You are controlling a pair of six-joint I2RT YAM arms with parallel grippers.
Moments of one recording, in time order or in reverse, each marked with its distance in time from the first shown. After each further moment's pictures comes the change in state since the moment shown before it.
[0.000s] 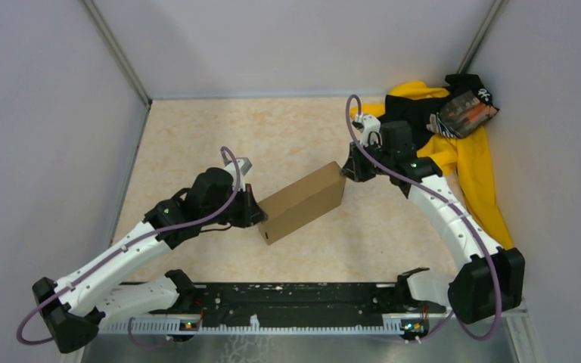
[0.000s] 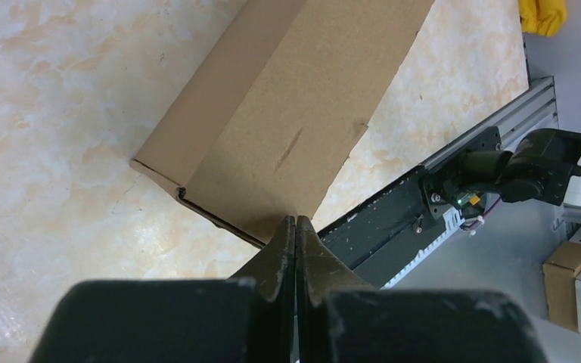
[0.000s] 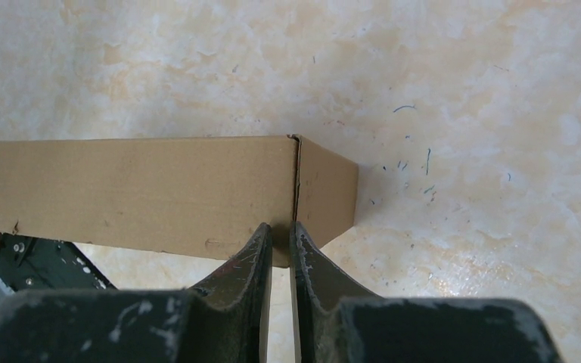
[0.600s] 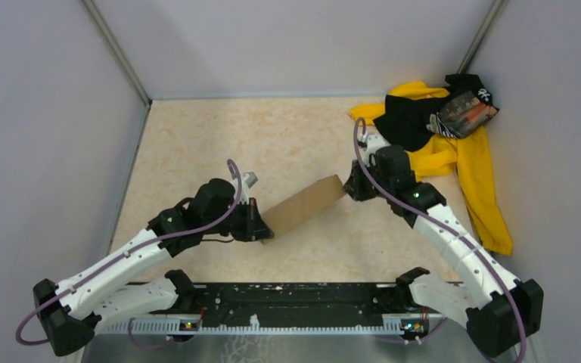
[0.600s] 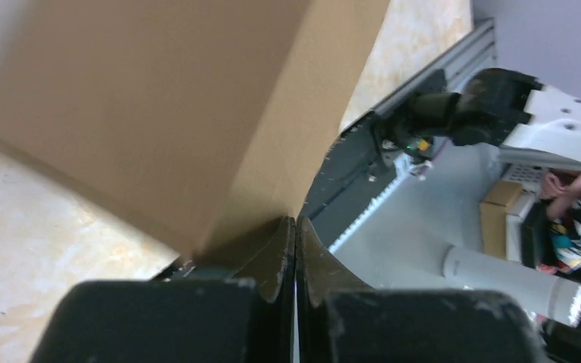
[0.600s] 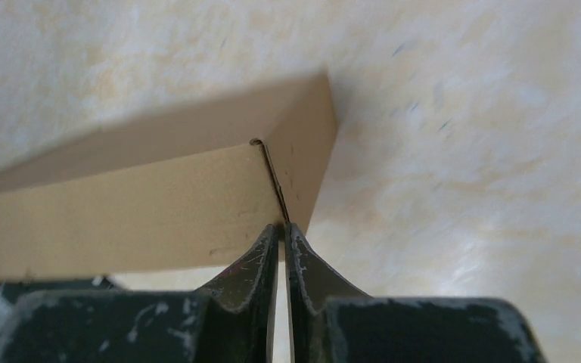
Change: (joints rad) left arm -0.013 -0.034 -0.079 0.057 0.149 -0.103; right arm 0.132 -0.174 -0.133 0.042 0.251 0.169
